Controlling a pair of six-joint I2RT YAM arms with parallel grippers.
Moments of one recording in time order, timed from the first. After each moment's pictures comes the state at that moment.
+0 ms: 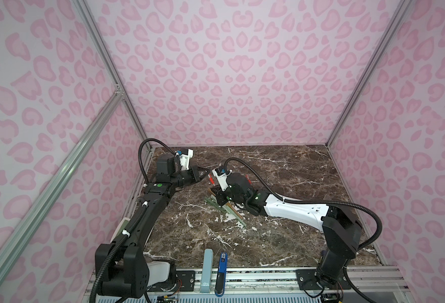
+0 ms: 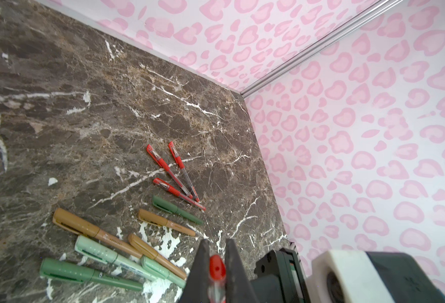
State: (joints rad) left arm -0.07 1.30 1.00 -0.24 0.78 -0.56; right arm 0.96 1.77 1.25 0.03 0.02 0.29
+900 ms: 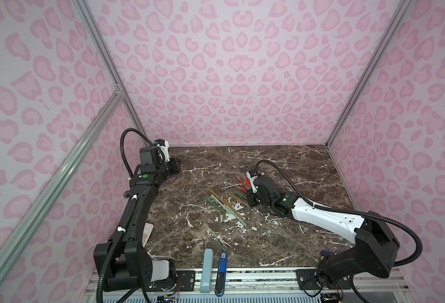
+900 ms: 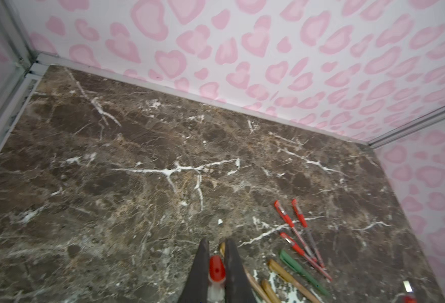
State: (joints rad) left arm 0.08 1.37 1.15 -0.42 0.30 -0.22; right arm 0.76 1.47 0.99 -0.26 0.19 0.33
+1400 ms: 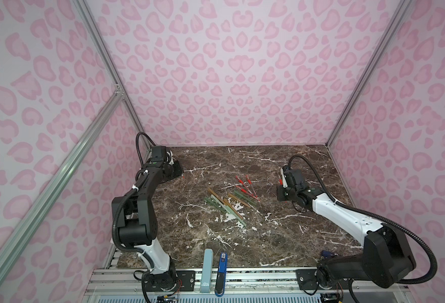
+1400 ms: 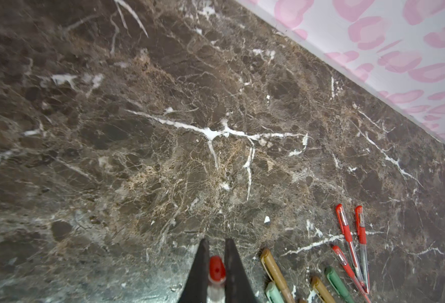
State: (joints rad) left arm 0.10 1.80 1.35 -0.54 0.30 -0.34; right arm 0.41 1.38 0.88 -0.43 0.11 0.30
